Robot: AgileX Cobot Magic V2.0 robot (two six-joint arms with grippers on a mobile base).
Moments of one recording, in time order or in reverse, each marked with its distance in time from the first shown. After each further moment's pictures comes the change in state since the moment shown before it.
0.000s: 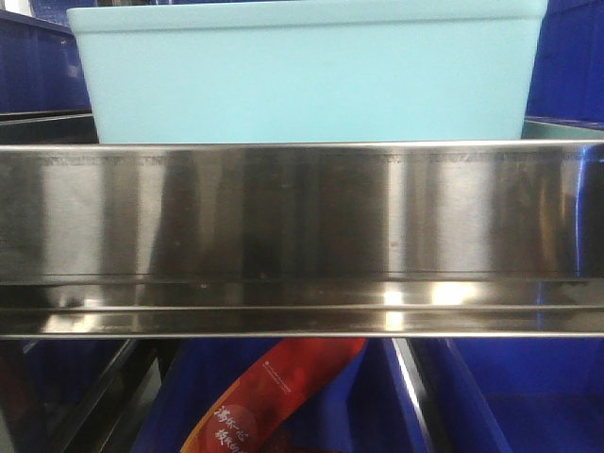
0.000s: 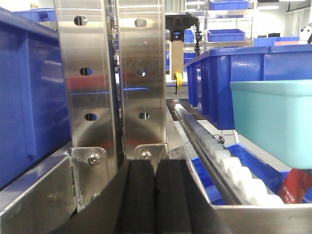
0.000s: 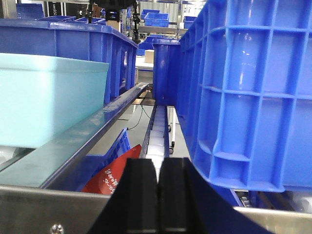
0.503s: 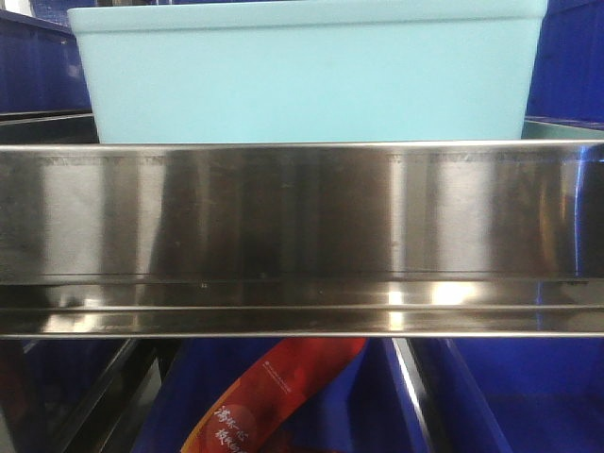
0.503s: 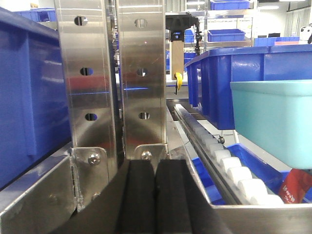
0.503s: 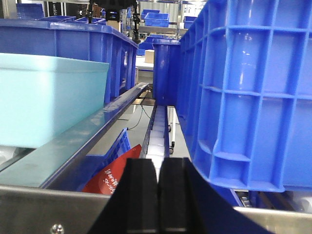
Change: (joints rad) left arm 0.000 0.000 0.000 0.000 0.000 0.000; right arm 0.000 0.000 0.000 0.000 0.000 0.000
